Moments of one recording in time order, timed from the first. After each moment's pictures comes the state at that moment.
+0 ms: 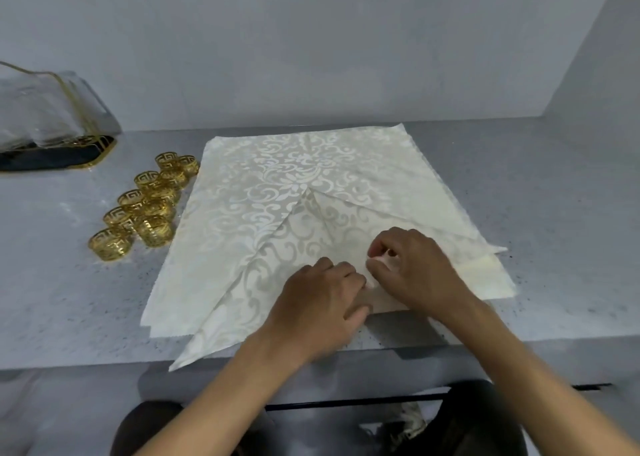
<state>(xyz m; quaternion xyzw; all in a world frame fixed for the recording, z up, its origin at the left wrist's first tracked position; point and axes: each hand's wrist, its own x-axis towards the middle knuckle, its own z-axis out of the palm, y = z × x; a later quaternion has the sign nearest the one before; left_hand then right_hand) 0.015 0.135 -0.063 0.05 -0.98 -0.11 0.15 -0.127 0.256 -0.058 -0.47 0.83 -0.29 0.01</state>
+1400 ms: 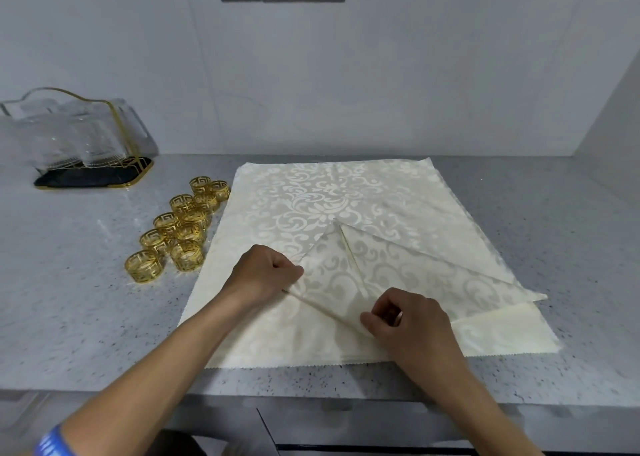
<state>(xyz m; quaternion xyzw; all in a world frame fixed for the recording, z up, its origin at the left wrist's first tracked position) 0.017 -0.004 -0.058 0.36 -0.81 -0.44 0.11 -0.079 0.231 -0.061 -0.33 0.87 -0.37 0.09</state>
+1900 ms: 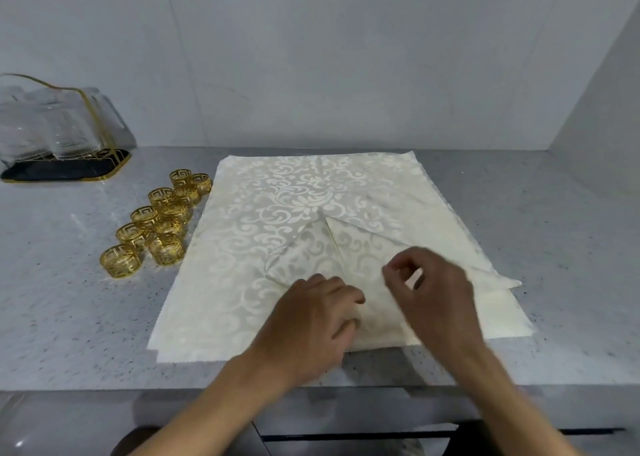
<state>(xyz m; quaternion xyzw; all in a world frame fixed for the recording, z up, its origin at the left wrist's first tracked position) 0.028 0.107 -0.055 0.05 -0.96 -0.17 0.19 -0.098 0.245 -0.036 -0.33 0.85 -0.40 -0.08</state>
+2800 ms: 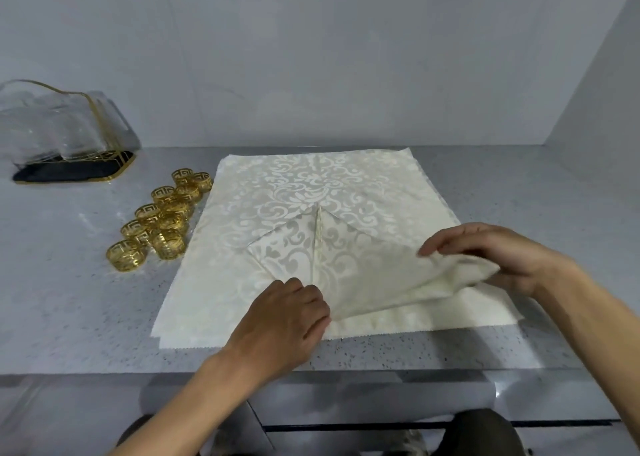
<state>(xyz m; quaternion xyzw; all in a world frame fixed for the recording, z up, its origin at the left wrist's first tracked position) 0.044 0.091 -0.083 0.02 -0.97 -0.03 0.23 -0.213 0.300 -0.002 -0.29 0.69 -0.51 0.43</state>
